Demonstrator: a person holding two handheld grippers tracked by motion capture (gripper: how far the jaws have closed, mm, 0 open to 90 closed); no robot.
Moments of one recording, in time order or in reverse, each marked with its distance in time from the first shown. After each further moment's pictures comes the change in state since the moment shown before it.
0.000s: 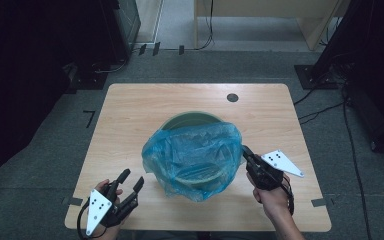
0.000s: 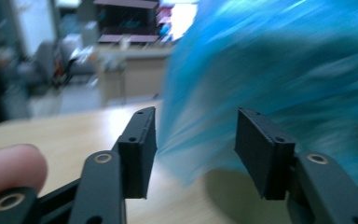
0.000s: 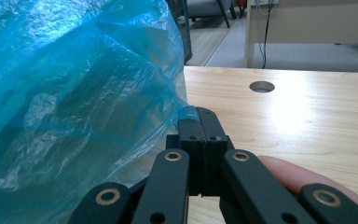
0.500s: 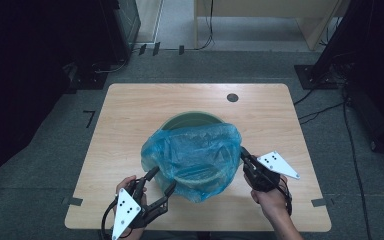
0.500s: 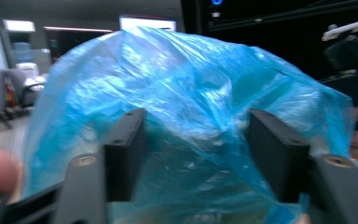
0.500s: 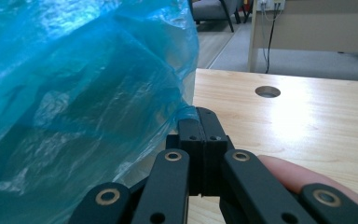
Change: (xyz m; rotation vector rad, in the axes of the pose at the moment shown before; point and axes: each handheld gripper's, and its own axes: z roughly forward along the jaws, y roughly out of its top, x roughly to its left) left arm -0.049 0.030 0.031 -0.032 -0.119 0.026; right arm 0.008 -0.001 0.000 -0.010 0.014 -0.044
